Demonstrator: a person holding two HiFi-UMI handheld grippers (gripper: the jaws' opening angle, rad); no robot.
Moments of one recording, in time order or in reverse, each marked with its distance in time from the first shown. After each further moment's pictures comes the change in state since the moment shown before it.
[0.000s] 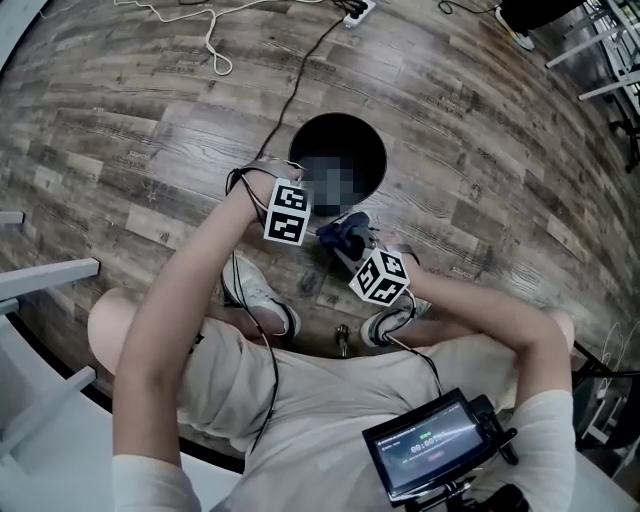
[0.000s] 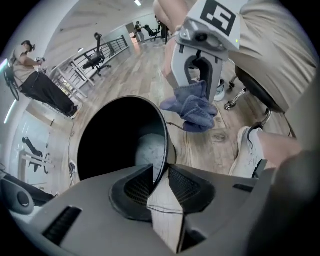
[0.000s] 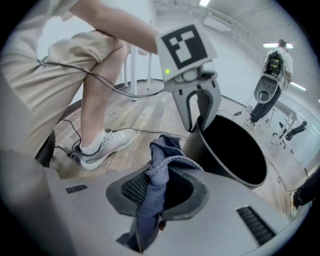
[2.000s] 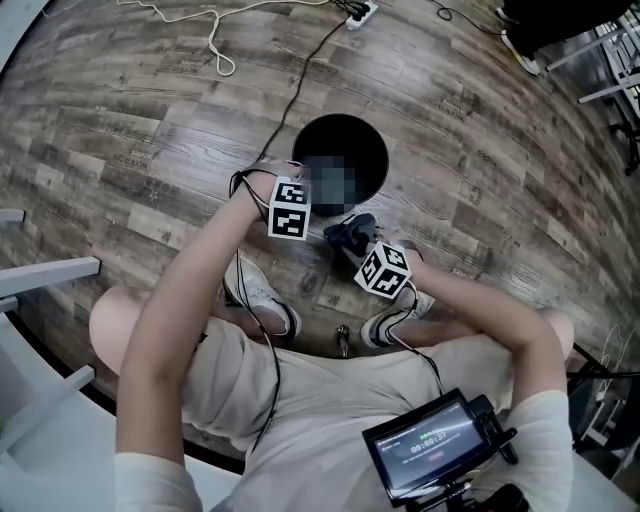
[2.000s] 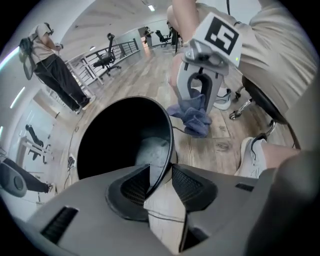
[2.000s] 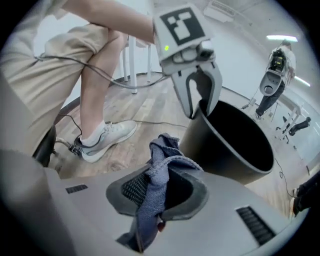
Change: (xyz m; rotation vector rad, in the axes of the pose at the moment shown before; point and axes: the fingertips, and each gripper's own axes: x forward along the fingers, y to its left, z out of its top) left arm 0.001 0.003 0.003 -0.103 -0.055 0.002; right arm 0.011 -0.001 -0.028 0.019 0.077 0.043
